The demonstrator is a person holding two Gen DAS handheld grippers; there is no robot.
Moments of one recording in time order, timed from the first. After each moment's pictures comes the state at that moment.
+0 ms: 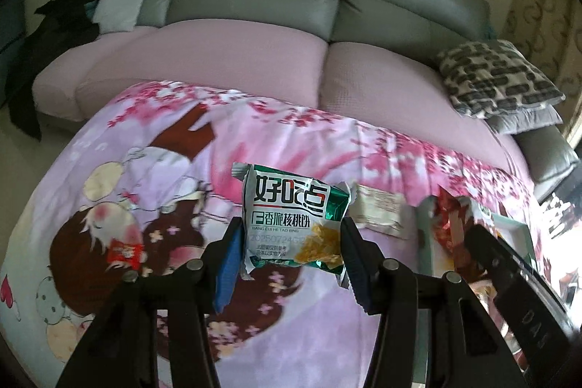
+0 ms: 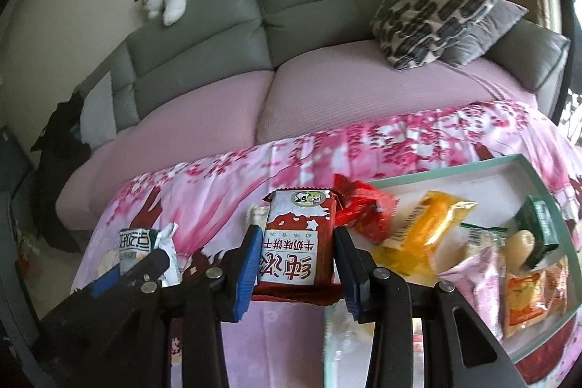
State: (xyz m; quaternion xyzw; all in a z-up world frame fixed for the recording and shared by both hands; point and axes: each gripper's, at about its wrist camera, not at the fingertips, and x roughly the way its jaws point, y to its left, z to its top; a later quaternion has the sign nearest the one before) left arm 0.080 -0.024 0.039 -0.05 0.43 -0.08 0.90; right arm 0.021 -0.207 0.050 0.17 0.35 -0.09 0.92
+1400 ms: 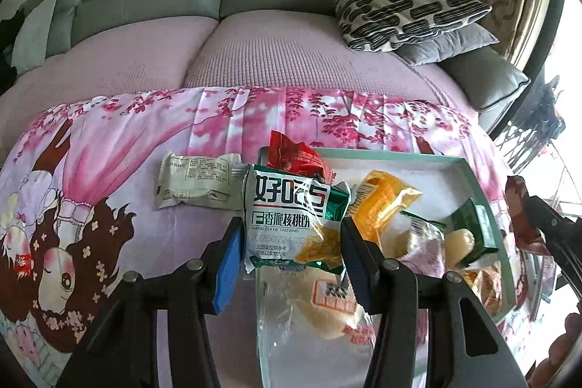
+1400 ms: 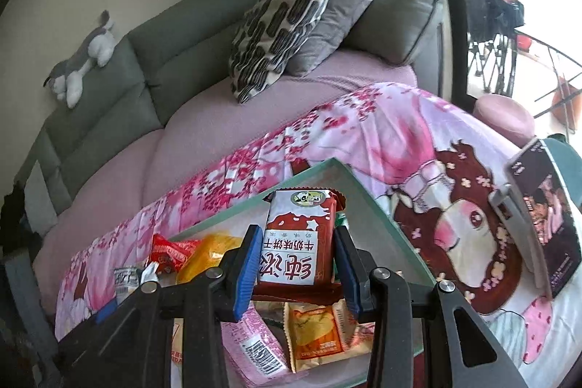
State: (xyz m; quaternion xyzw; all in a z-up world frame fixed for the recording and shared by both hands) left arm 0.055 -0.187 0.022 0.02 0.45 -0.21 0.87; right arm -0.074 -0.384 0.051 0.25 0.31 -0.25 0.88
